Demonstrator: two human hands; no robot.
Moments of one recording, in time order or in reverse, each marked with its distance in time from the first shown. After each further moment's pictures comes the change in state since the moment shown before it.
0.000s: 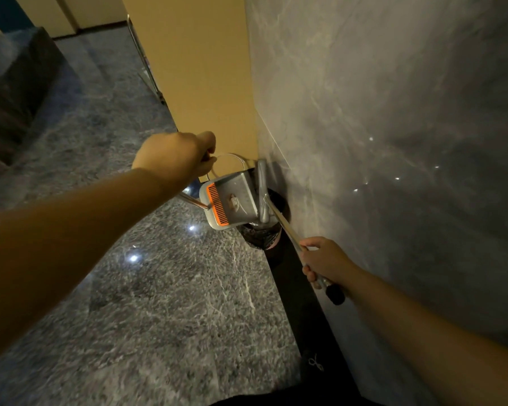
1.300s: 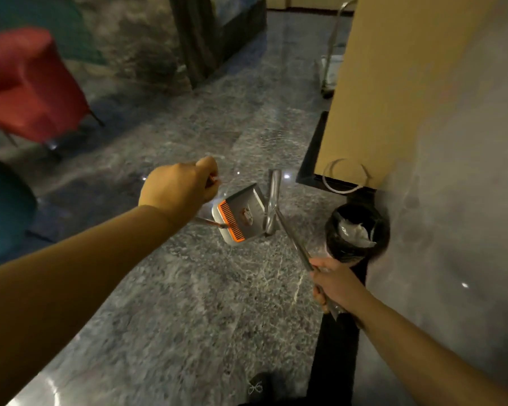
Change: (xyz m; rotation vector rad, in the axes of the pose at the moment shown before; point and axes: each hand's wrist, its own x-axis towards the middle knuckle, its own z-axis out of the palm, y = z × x) left_hand -0.297 -0.003 -0.037 -0.040 0.024 -0.792; right_hand -0.057 0.012 0.119 -0.361 -0.510 -0.085
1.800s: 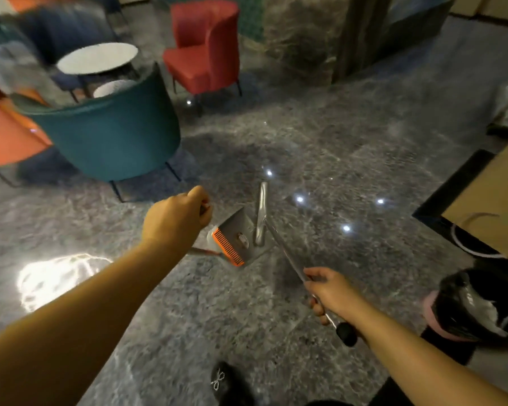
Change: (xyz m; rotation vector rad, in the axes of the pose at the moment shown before) left_hand -0.233 -0.195 -0.026 0.123 -0.008 -0.715; right_hand 0.000 -0.046 0.250 -0.301 -0.418 0.000
